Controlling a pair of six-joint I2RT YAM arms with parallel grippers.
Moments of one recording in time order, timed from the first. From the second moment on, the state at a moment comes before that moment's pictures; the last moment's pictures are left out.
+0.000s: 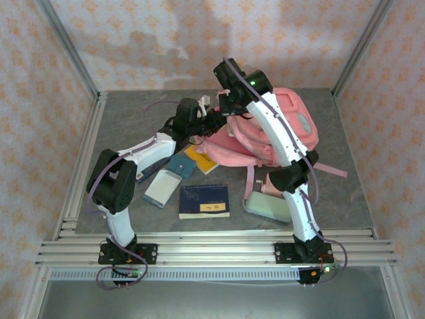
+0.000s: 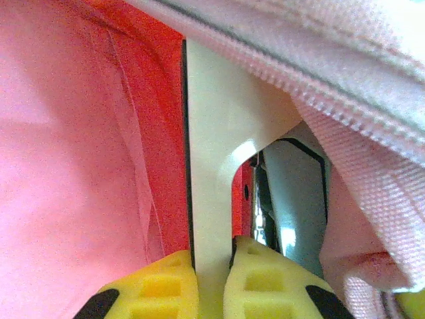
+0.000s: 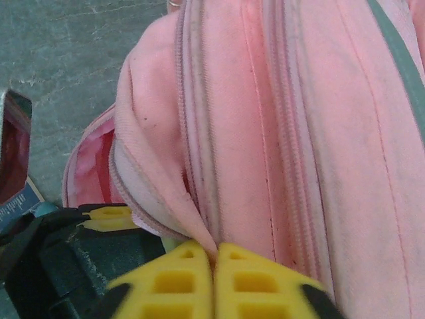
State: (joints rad) left arm -0.46 1.82 1.30 0.18 0.46 -1.07; right arm 0.61 2.23 2.72 -1.56 0.24 0.44
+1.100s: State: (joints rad) left arm -0.48 1.62 1.38 -0.21 0.38 -0.89; right arm 0.53 1.76 2.13 -1.12 -0.05 0.45
